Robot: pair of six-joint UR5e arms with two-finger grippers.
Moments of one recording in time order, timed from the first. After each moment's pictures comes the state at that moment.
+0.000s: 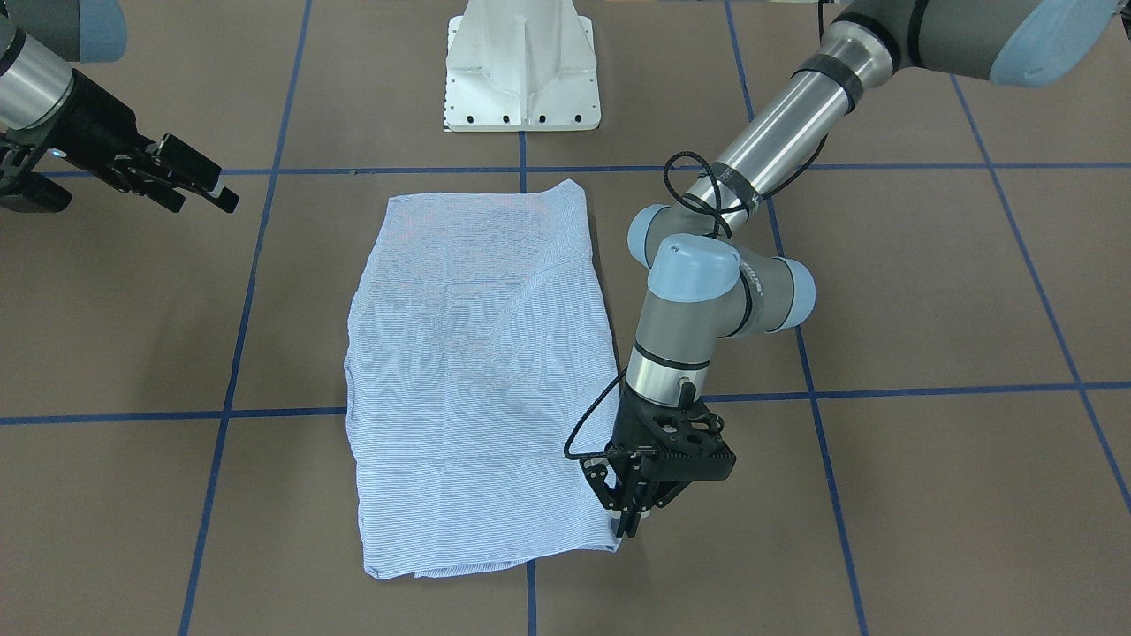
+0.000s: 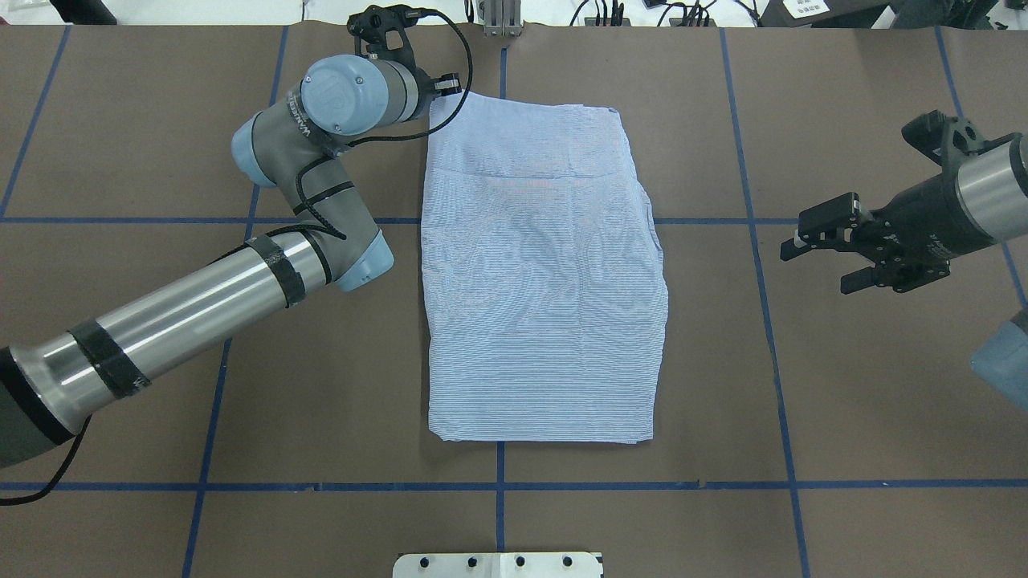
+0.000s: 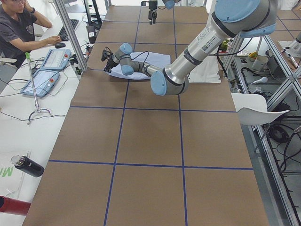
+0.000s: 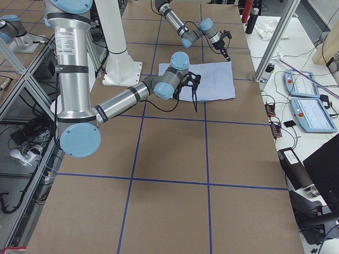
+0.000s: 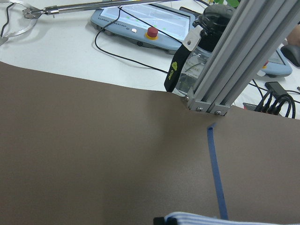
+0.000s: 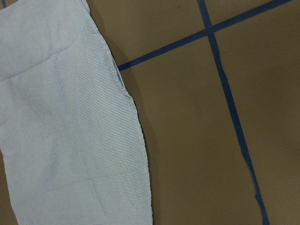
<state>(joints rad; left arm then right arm) -0.74 -2.51 -0.92 -2.46 -1.52 -1.23 0.97 -1.54 2.03 -1.11 2.40 1.37</state>
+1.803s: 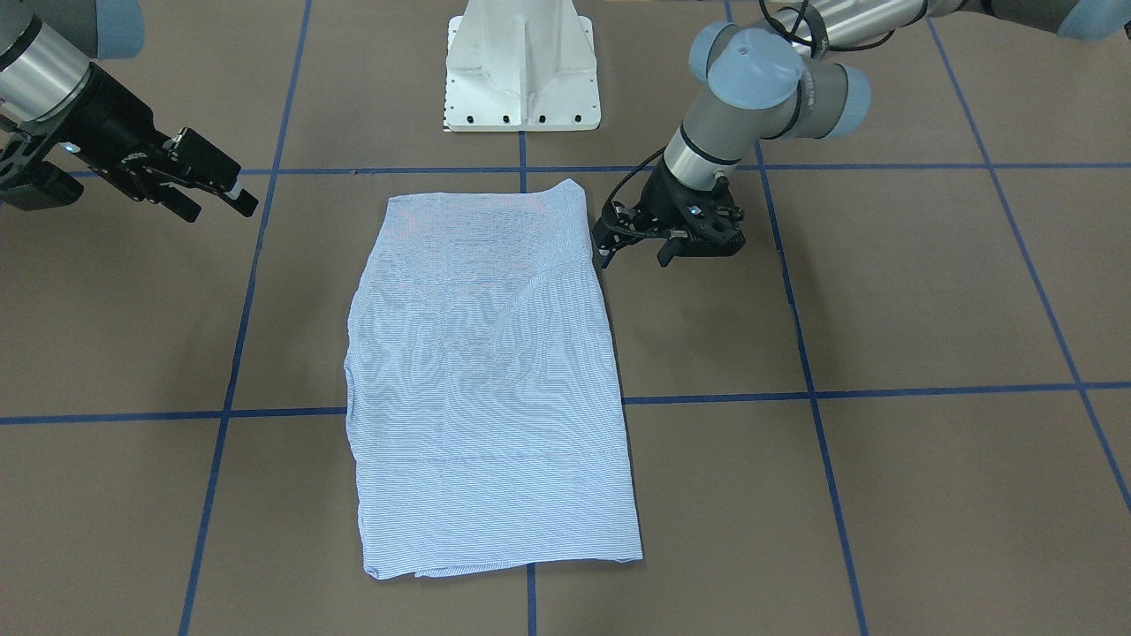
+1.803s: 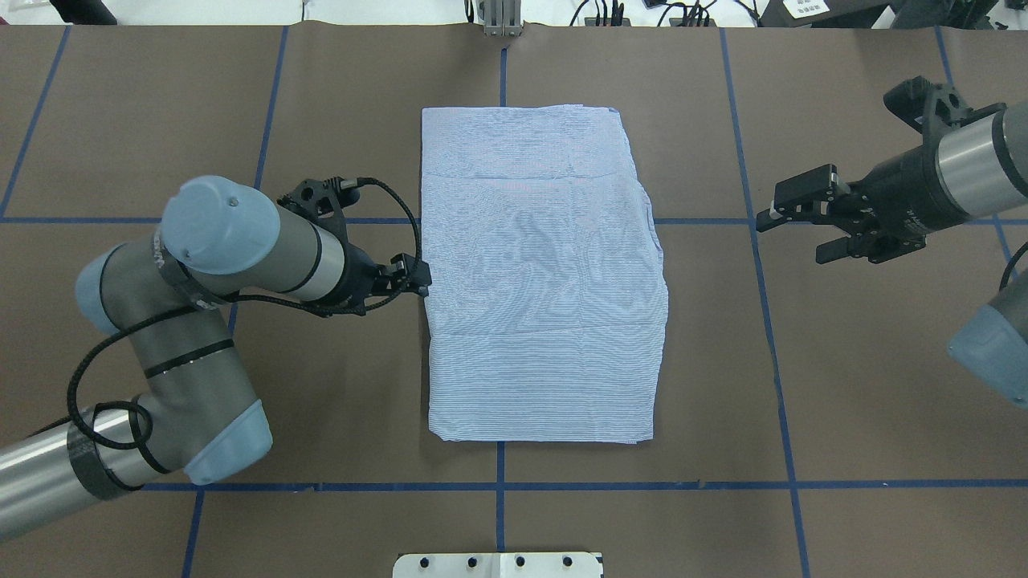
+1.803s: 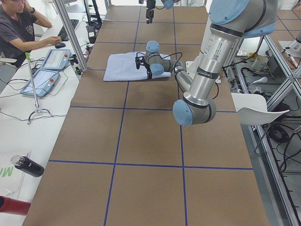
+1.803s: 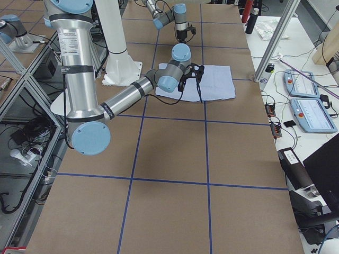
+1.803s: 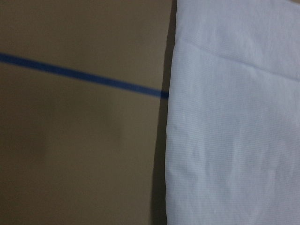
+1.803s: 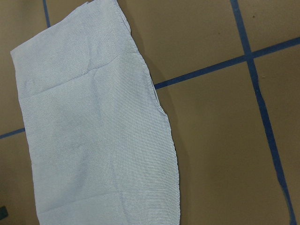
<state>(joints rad) -0.54 -2.03 -1.77 -1.97 -1.93 -1.50 0.96 -1.46 2.04 -1.11 2.34 1.37</state>
